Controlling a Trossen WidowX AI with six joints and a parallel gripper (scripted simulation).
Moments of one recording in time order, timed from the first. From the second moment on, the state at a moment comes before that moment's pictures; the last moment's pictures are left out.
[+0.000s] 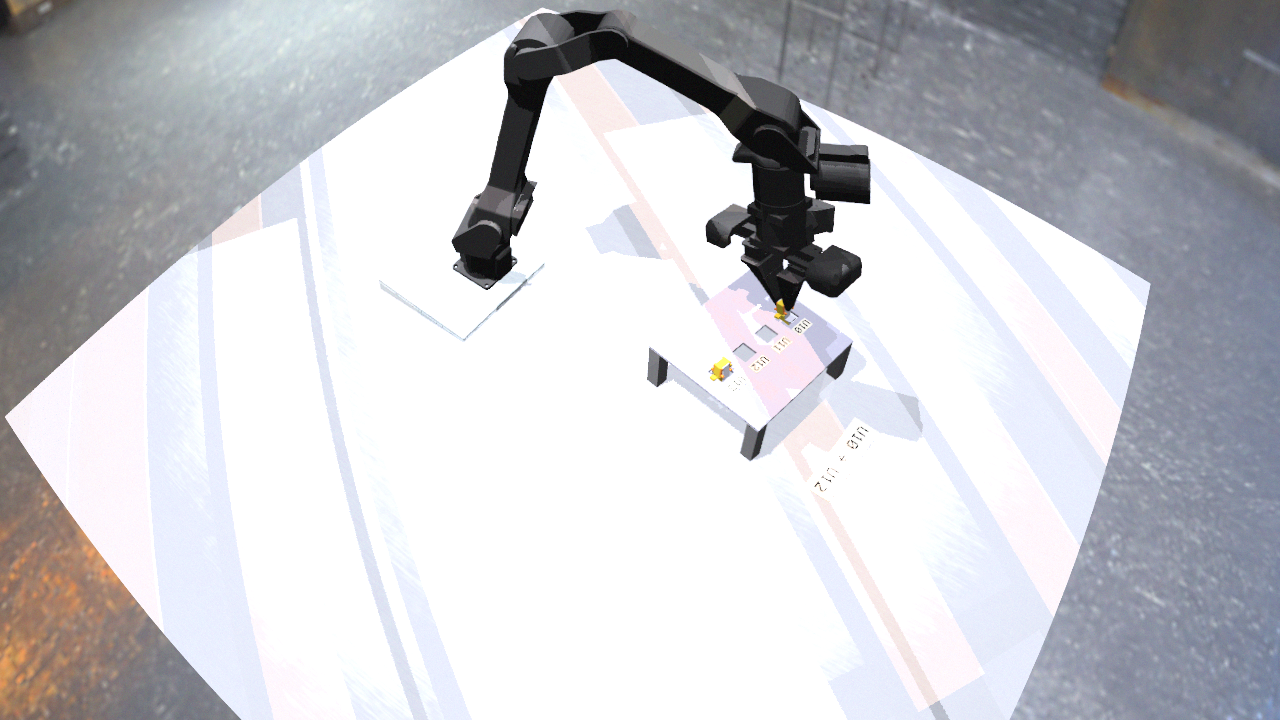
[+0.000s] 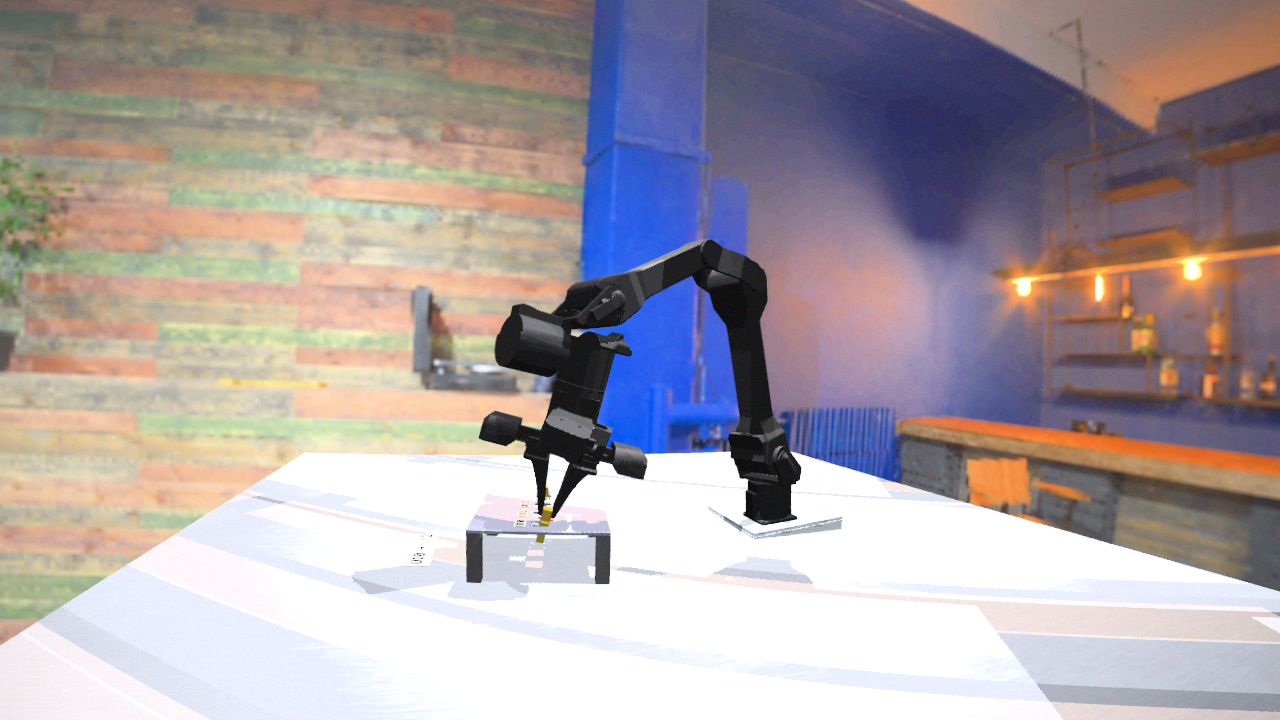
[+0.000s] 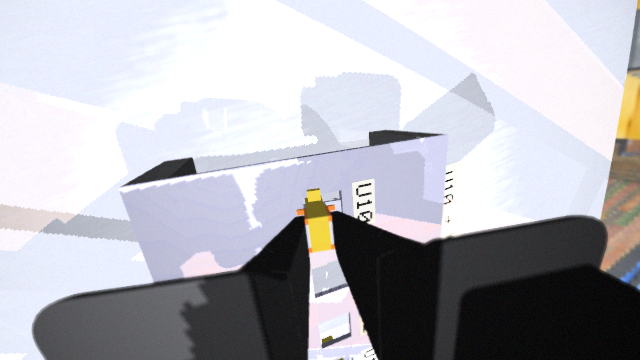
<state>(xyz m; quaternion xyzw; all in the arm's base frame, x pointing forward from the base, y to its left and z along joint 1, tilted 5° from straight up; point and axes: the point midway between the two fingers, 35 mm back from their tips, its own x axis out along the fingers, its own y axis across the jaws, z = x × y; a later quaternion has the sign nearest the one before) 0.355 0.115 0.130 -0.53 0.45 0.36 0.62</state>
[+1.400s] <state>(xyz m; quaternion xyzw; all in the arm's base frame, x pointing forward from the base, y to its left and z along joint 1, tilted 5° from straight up) 0.354 0.115 0.130 -0.54 0.45 0.35 0.62</state>
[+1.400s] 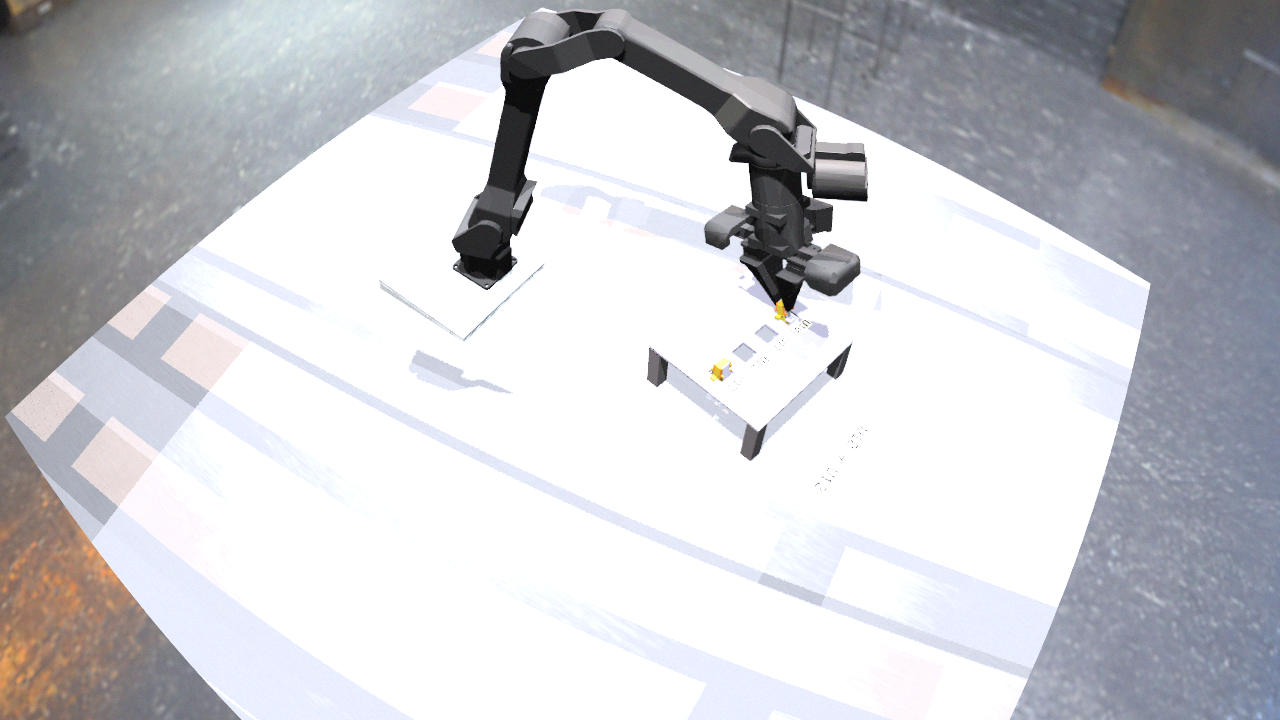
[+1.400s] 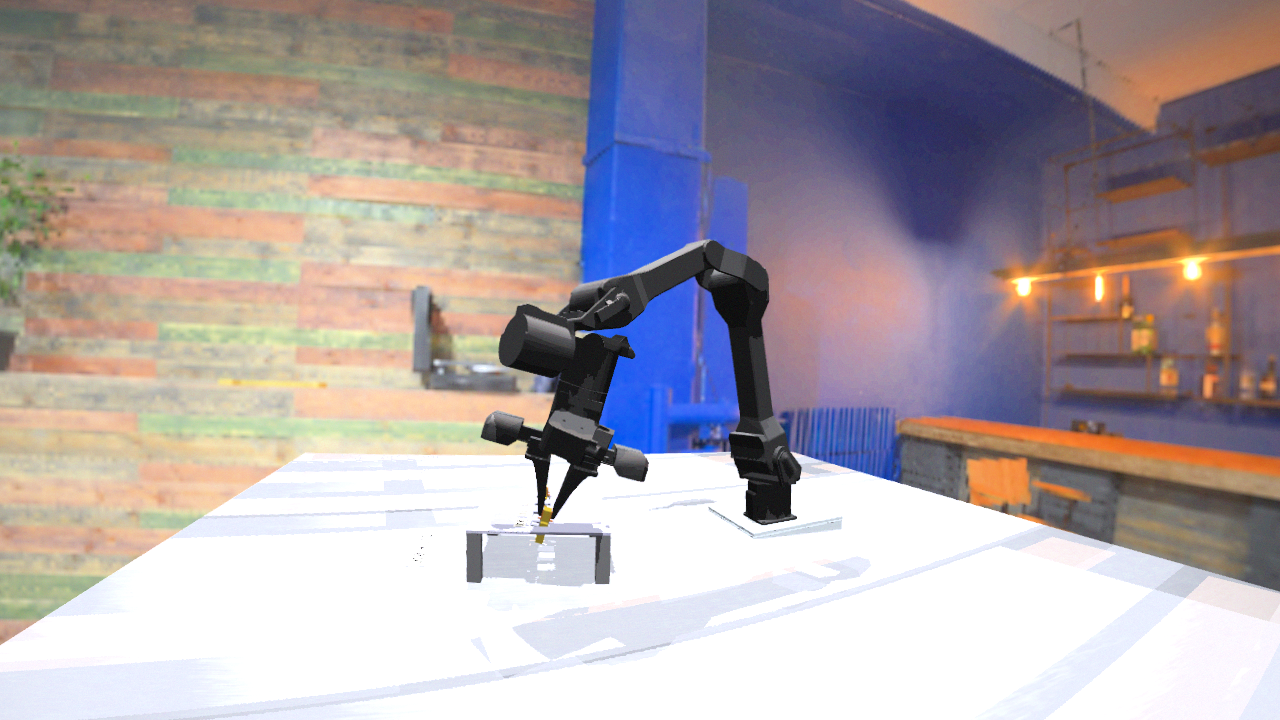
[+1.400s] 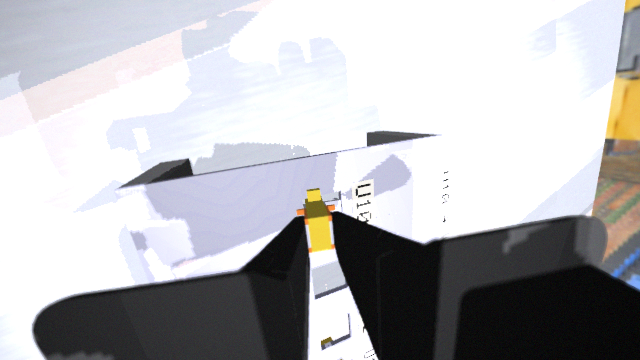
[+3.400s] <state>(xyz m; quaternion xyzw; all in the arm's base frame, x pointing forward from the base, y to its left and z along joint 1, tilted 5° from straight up) 0.352 0.116 0.129 -0.55 0.43 0.34 0.63</state>
